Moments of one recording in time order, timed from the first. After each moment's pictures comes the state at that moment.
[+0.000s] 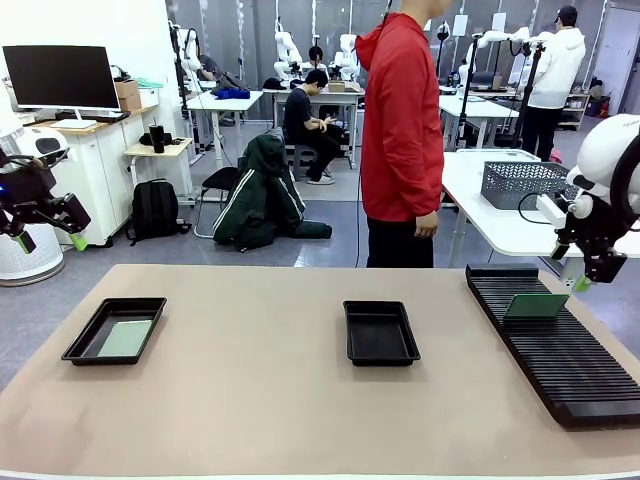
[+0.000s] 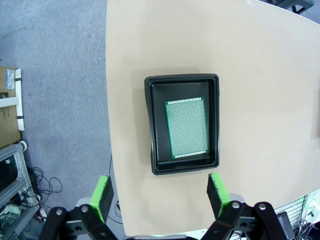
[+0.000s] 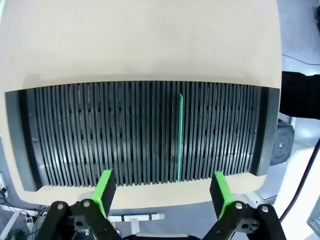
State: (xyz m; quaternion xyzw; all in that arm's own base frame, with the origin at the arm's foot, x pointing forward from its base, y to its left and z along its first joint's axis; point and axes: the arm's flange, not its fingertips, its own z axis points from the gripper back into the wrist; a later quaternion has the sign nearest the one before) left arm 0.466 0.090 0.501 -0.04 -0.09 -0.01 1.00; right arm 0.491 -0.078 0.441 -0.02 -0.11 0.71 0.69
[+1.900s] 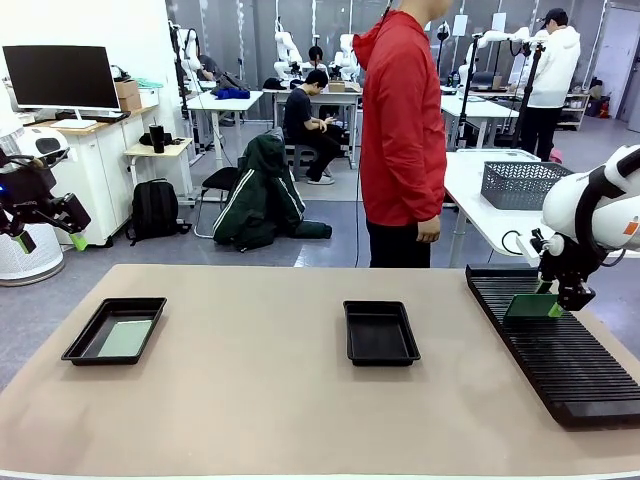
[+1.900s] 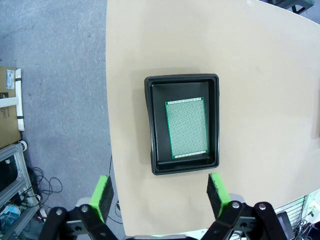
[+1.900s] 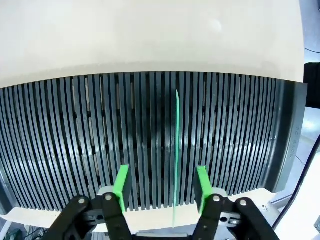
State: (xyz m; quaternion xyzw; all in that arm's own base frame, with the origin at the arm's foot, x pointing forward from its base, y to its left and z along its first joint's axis) left arm 0.466 0.090 0.501 -0.04 -0.09 -0.01 1.00; right arm 0.515 -0.077 0.364 -0.04 -0.10 0.71 0.70
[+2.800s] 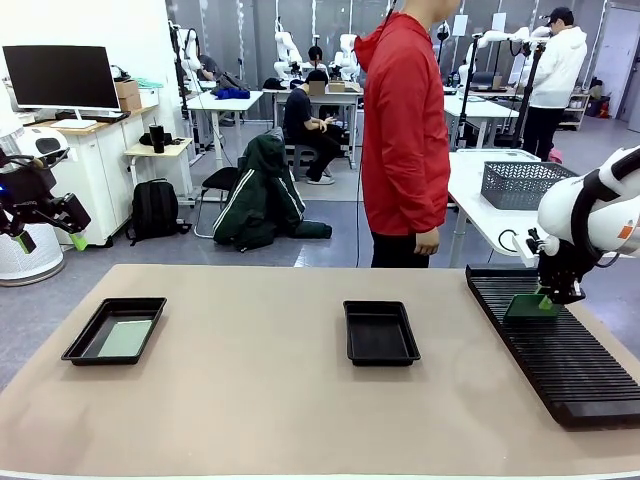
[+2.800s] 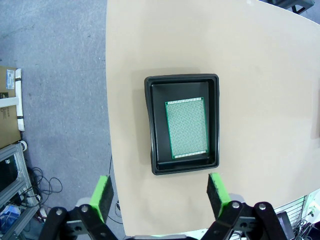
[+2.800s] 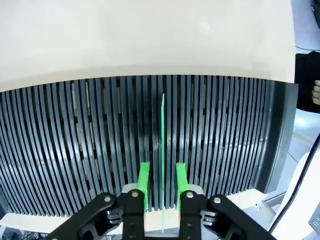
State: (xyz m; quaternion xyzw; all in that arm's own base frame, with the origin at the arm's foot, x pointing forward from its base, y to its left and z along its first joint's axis) left arm 0.466 0.090 0.501 -0.04 -0.09 -0.01 1.00; right arm 0.519 -0.072 0.361 -0.06 -0.11 0.70 0.70
